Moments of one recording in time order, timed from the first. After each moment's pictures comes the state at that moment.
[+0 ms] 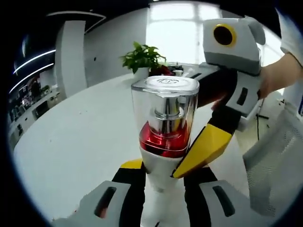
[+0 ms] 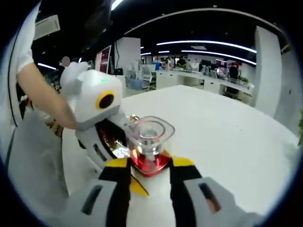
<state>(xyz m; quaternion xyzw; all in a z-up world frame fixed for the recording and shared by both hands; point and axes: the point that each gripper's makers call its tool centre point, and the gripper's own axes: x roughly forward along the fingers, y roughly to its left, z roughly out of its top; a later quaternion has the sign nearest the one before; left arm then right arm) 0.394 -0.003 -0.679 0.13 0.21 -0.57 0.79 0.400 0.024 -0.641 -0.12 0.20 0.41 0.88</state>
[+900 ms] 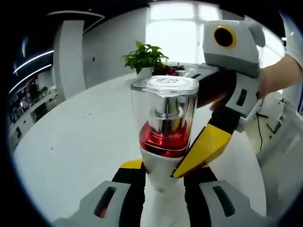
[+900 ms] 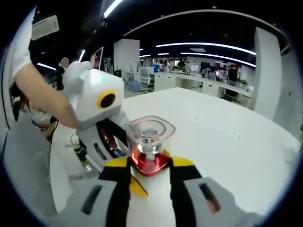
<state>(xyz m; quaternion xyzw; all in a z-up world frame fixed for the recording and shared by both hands) 0.442 -0.004 -0.678 0.13 0.21 -0.57 0.78 0.449 0.025 -0.640 -0.11 0.19 0.41 0.89</state>
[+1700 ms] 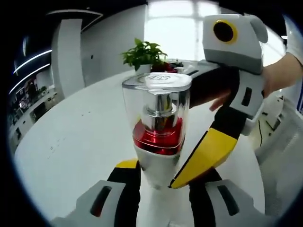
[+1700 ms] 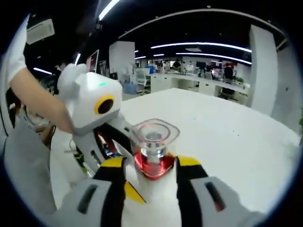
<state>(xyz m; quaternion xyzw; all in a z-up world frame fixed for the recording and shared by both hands) 0.434 -0.001 -0.681 0.15 0.22 -0.57 0.77 0.447 0.031 -0.637 -0.09 0.19 0.39 0.90</state>
